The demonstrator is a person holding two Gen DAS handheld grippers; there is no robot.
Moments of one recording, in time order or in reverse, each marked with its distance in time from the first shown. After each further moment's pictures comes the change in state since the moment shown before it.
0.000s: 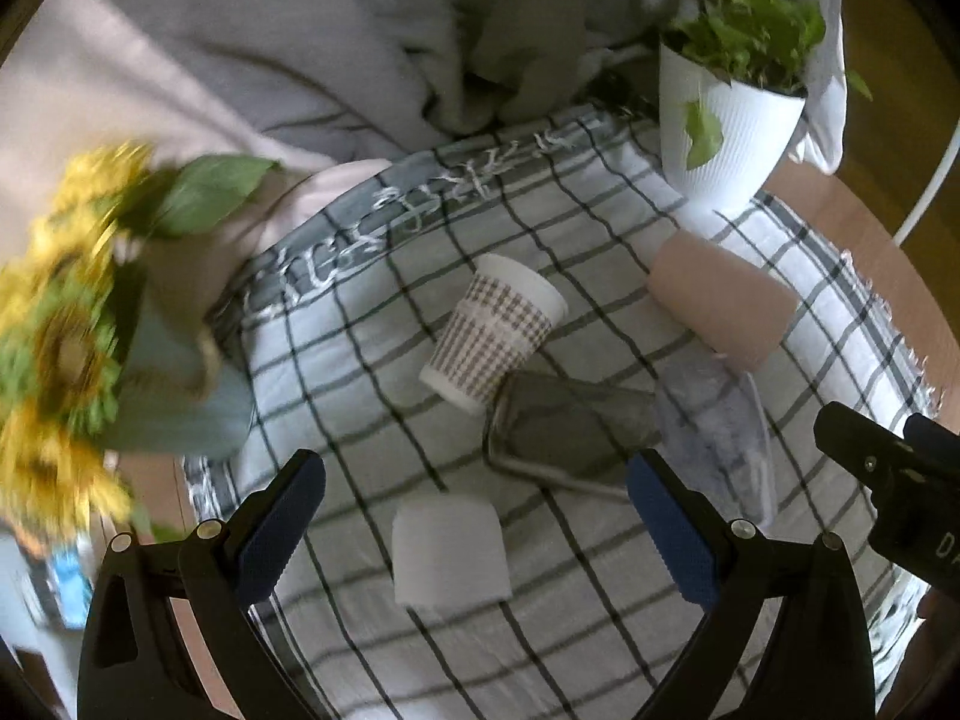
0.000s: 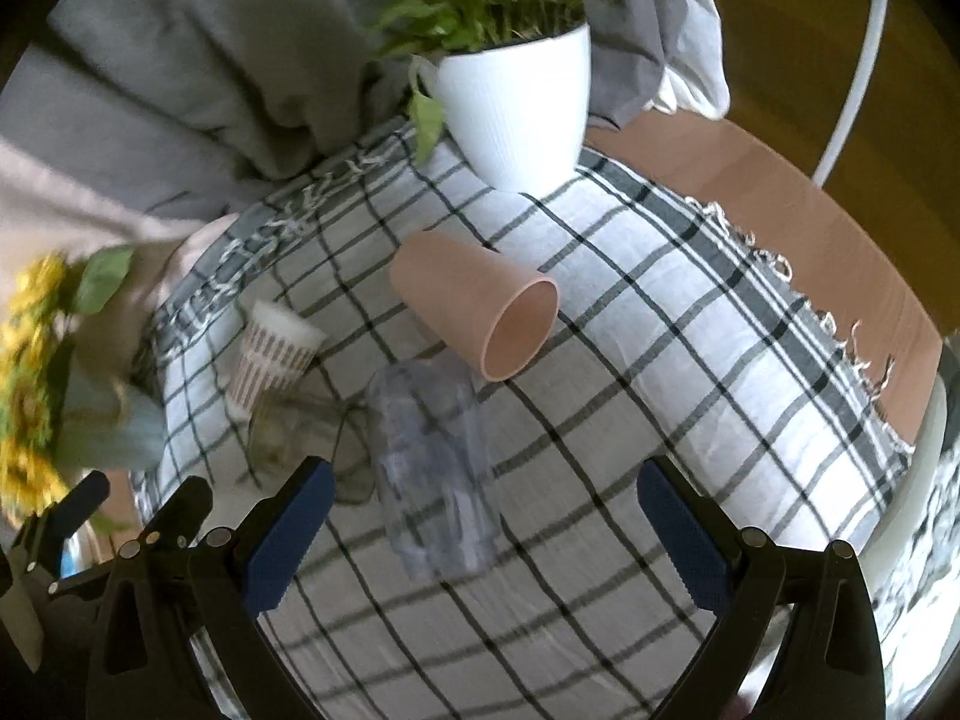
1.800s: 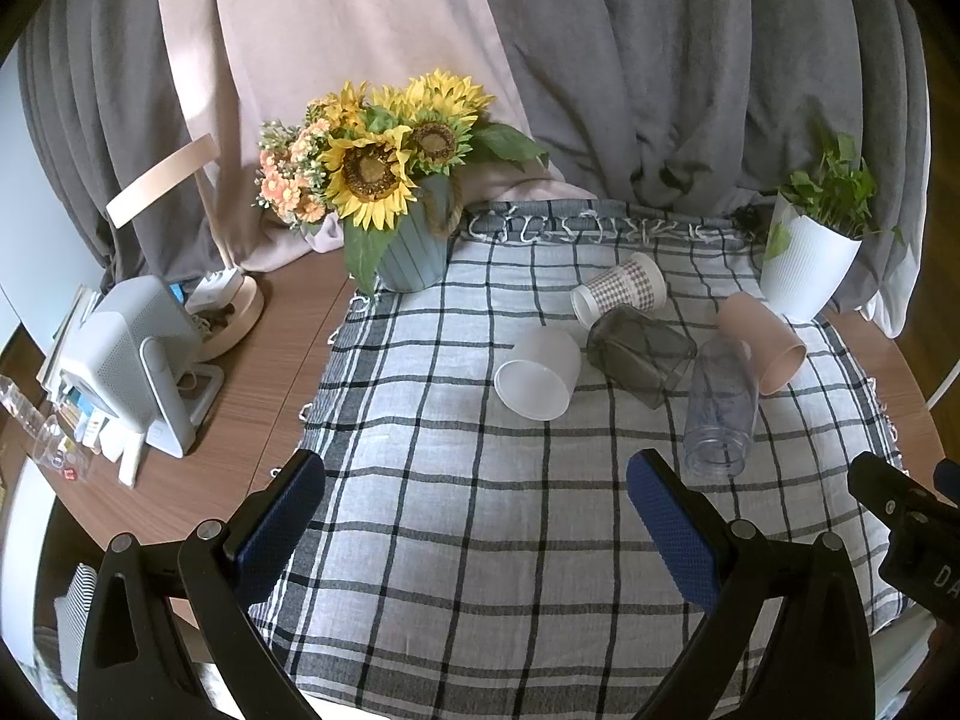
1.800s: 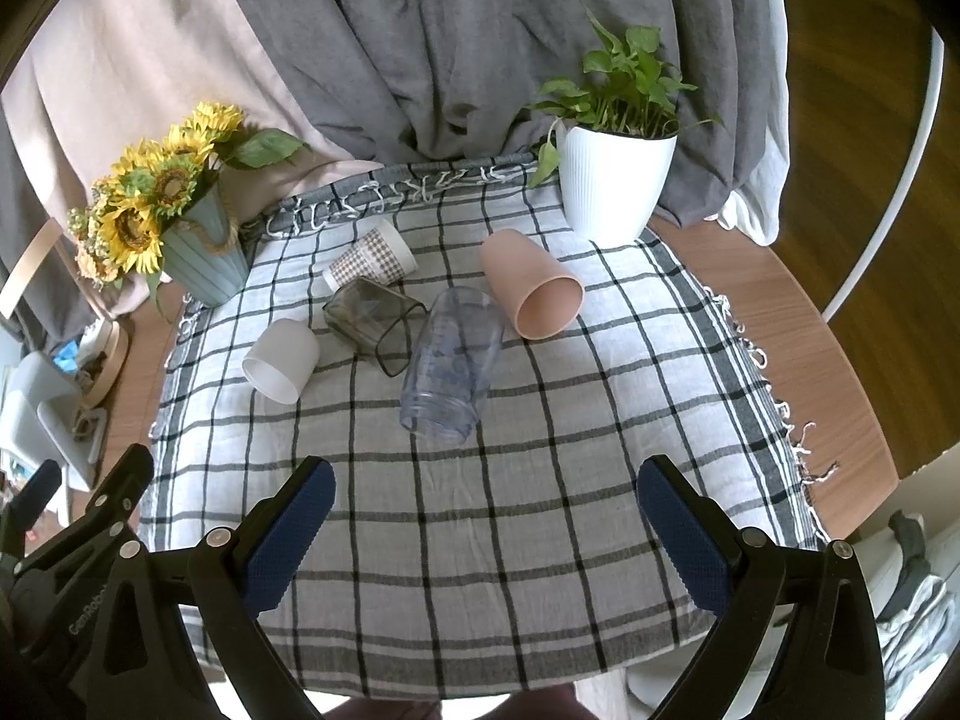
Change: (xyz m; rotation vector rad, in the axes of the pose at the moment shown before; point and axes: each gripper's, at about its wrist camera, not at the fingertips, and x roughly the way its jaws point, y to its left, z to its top) left arm -0.135 -0.030 -0.191 -0.569 -0.232 0.267; right arm -0.098 -0.025 -0.092 -0.456 -0.159 0.089
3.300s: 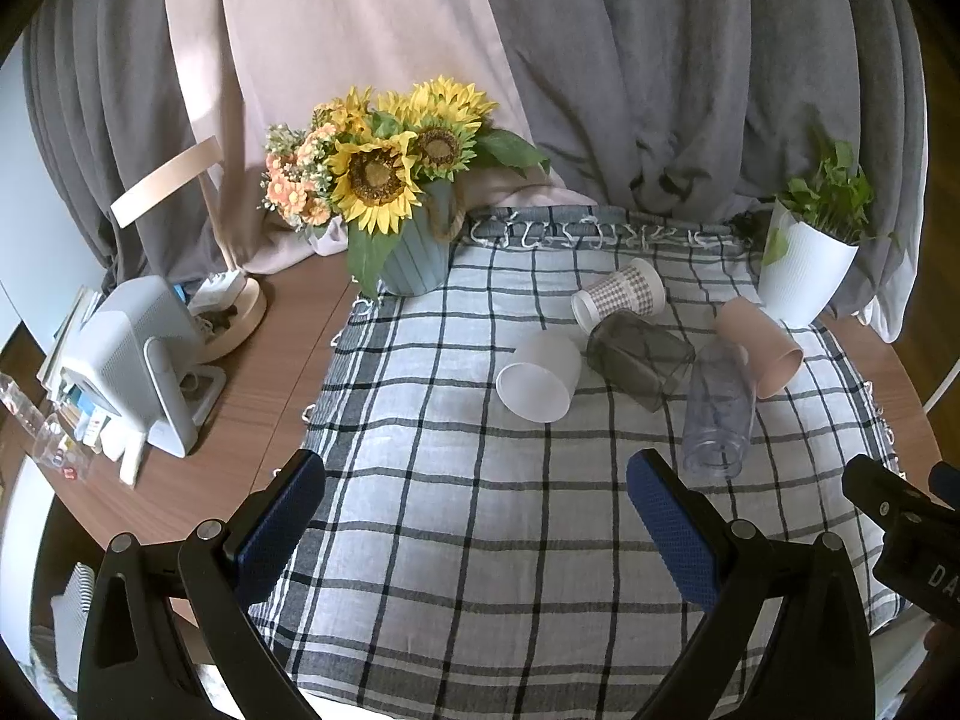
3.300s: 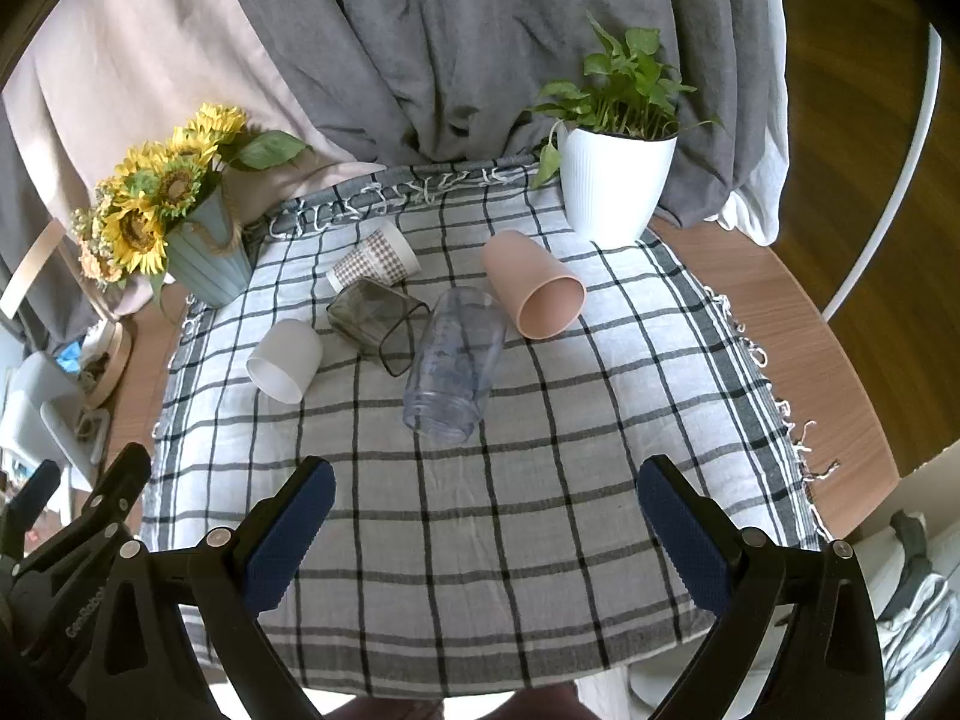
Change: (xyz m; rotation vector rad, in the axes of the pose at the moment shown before) left arm -0.004 -0.001 0.000 0.001 -0.009 0.006; right arm -0.002 0.000 -0.004 0.001 -0.003 0.005
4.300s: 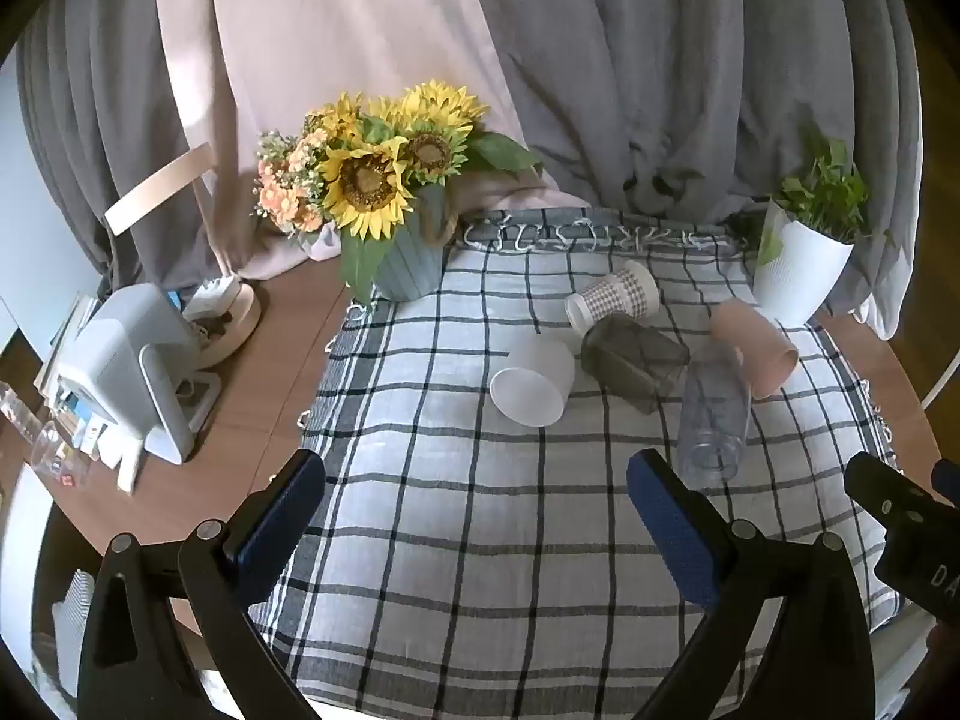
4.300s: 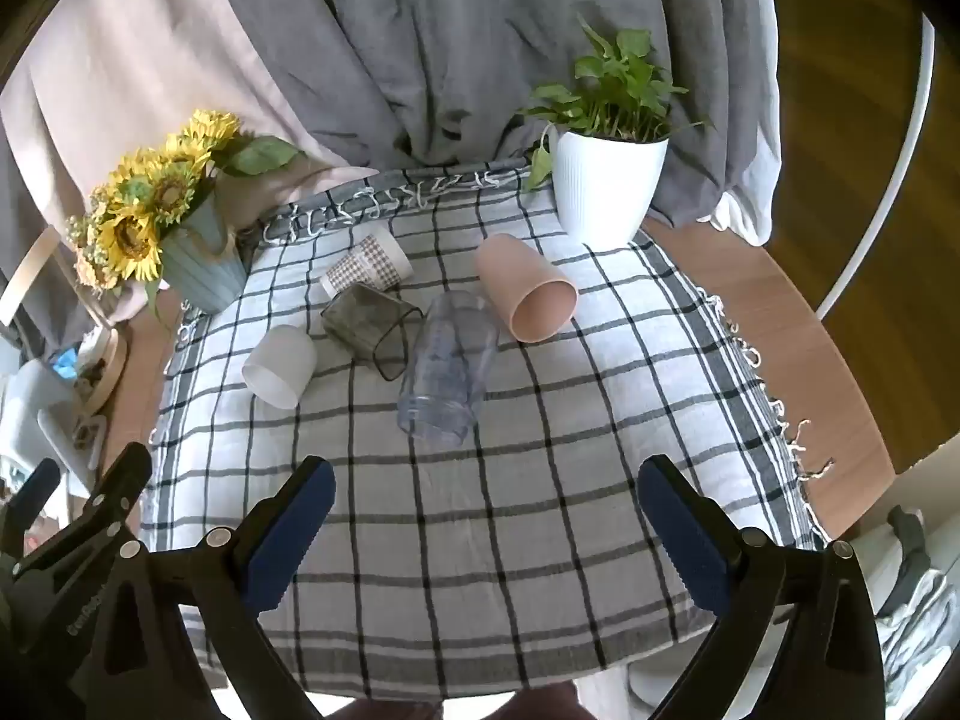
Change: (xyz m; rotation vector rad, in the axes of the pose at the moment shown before) left arm 0.000 -0.001 0.005 0.013 -0.011 -0.009; right arm -0.001 -0.004 0.002 0.006 -0.006 -0.003
